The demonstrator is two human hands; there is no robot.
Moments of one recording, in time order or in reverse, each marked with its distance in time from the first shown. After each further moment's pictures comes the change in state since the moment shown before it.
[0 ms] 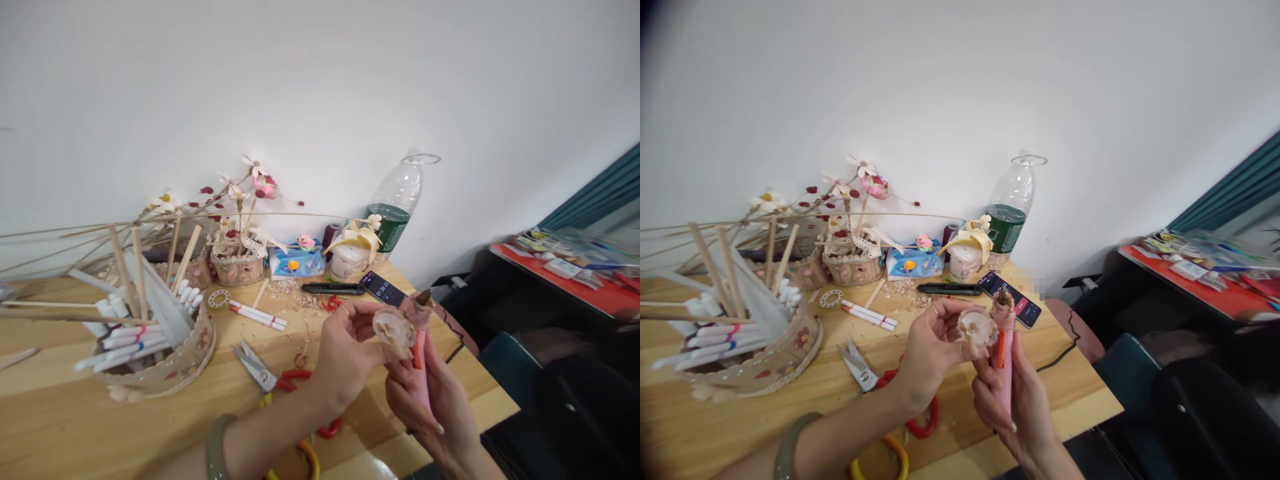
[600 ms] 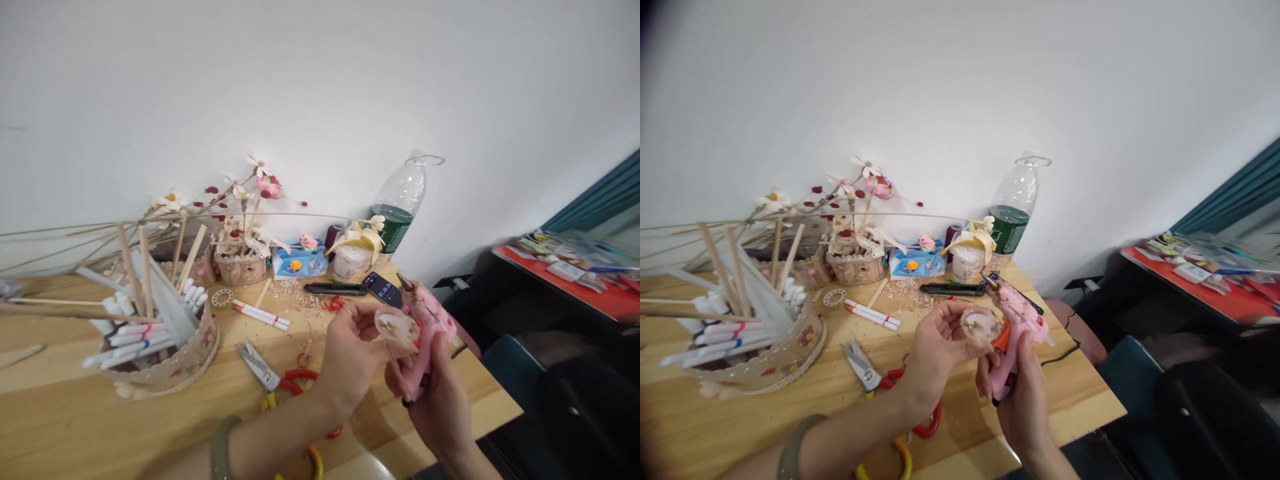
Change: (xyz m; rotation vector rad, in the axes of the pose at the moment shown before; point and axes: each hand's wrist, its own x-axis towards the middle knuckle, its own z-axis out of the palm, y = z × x) left_hand -0.002 0.000 0.003 -0.024 0.024 -0.031; right_hand 0.013 0.006 0.016 -0.425 0.422 -0.465
